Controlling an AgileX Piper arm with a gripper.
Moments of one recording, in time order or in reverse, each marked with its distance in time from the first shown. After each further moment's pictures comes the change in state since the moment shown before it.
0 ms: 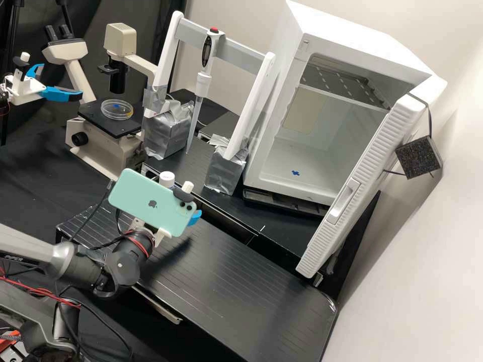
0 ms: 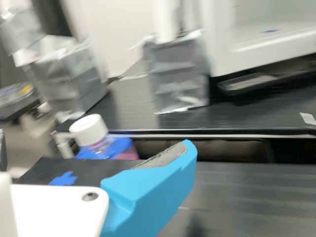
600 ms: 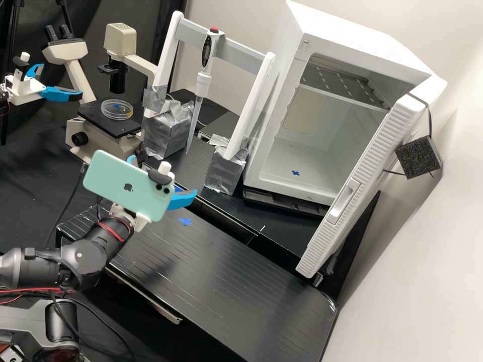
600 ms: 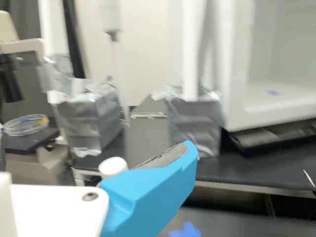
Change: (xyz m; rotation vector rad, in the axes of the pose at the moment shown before) arm -0.007 -0.015 -0.064 -0.121 0.090 0.037
